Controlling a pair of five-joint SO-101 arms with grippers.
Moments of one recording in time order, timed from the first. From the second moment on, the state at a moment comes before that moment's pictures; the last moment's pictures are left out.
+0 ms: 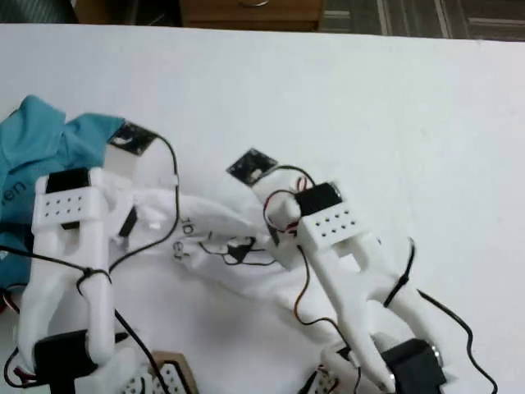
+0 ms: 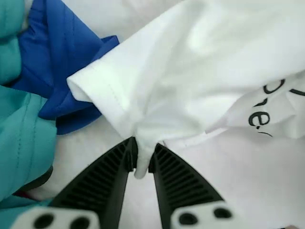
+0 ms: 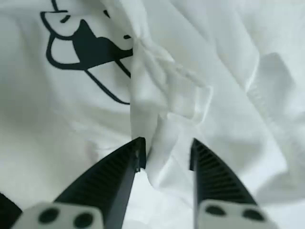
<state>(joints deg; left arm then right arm) -19.7 -18.8 36.5 72.3 -31.9 -27.9 -21.1 34.4 79.9 25.5</state>
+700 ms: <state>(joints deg) -19.9 -18.8 36.6 72.0 -31.9 -22.1 -12.7 27.7 80.4 27.1</state>
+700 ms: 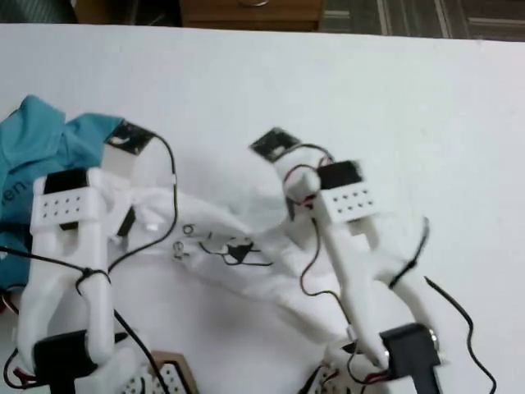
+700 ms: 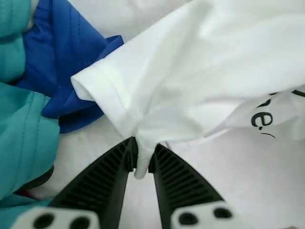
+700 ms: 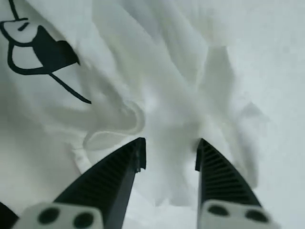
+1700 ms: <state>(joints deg) -25.8 -18.8 36.6 72.0 -33.9 -14.9 -8.7 10.9 88.7 26.1</state>
